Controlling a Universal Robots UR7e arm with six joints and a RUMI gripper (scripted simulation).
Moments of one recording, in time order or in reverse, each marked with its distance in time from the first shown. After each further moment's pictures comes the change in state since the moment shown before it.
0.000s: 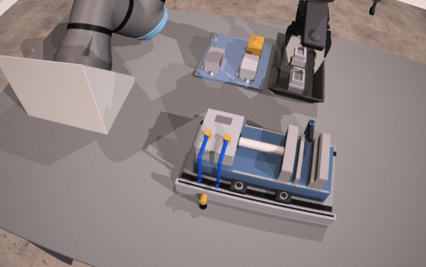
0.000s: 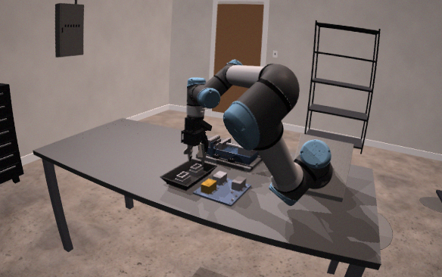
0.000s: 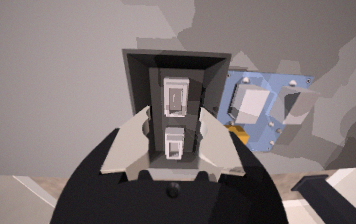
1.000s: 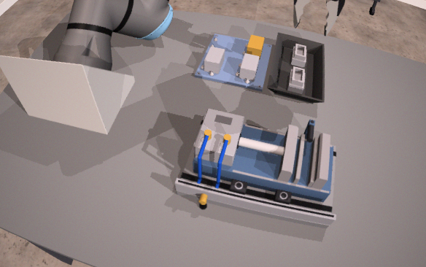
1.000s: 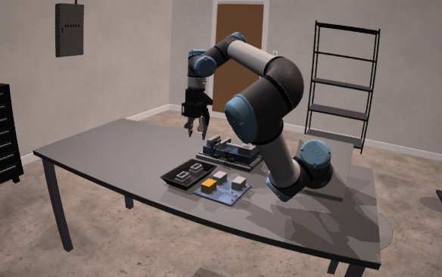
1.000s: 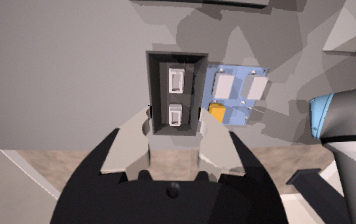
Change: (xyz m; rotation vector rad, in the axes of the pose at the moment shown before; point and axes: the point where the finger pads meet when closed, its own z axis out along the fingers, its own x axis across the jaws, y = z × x) arm 0.000 0.000 -0.117 0.000 0.000 0.000
